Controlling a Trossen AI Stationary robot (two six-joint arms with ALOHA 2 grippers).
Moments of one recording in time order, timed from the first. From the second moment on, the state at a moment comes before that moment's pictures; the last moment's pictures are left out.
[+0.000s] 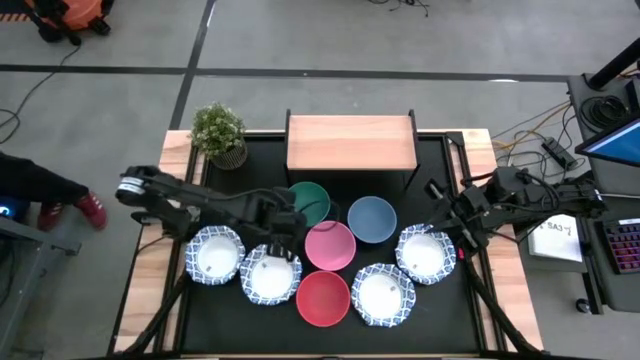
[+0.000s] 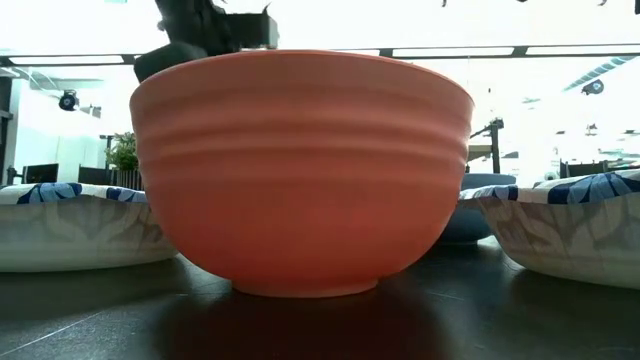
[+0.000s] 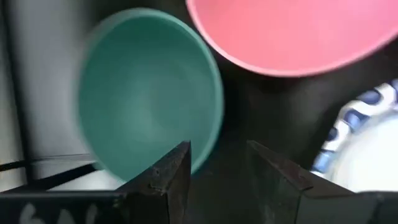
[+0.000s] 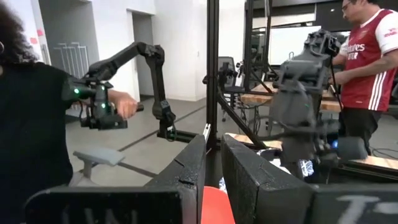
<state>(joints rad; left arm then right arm) -0.16 1.61 1.21 -0.85 -0.30 0.07 0.06 0.55 0.55 0.05 -0.44 0.05</state>
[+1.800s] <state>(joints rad) 0.02 1.67 1.75 -1.09 -0.09 0.54 0.06 0.56 0.55 0.00 -0.44 0.05</state>
